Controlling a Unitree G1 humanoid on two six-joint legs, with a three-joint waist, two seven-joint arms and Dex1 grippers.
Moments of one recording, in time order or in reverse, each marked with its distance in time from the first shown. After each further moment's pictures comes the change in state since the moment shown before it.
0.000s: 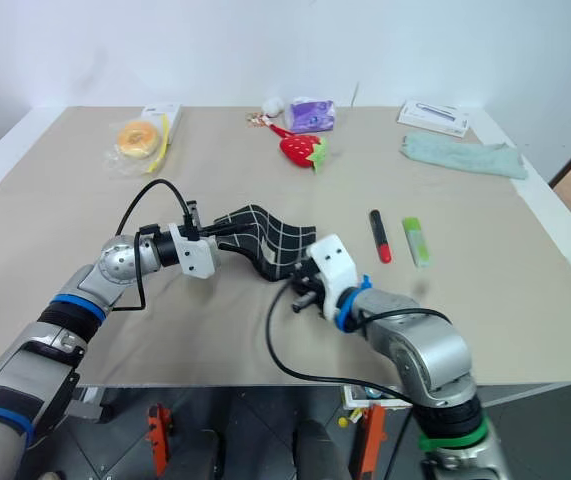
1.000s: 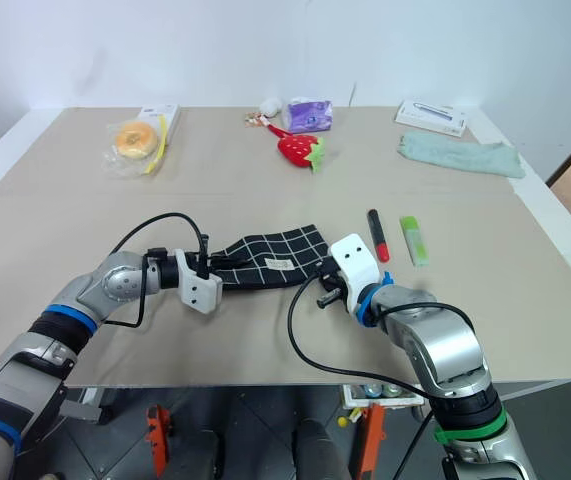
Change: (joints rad) left arm 0.052 0.043 -0.063 -0.047 0.222 -0.017 0.027; right arm -0.028 -0.024 -0.014 0.064 -0.061 -0.044 0.023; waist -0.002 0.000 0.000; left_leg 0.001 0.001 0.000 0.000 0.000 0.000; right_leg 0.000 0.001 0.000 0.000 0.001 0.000
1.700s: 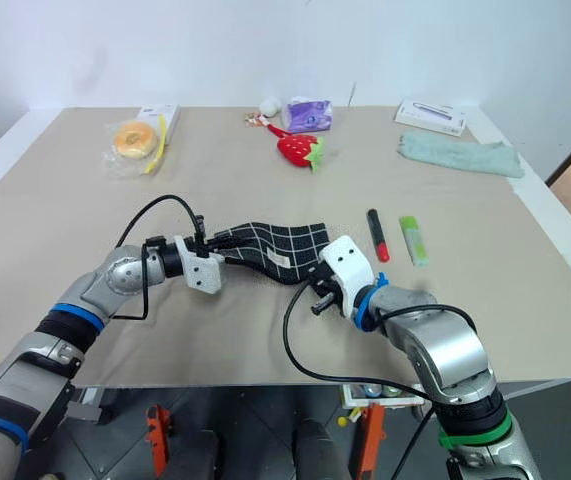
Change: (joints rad) left arm -0.002 -0.036 0.042 -0.042 -0.091 0.081 0.052; right arm 0.001 -0.032 -0.002 -0.069 0.028 0.022 0.072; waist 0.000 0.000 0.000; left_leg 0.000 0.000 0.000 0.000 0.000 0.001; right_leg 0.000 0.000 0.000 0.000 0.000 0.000
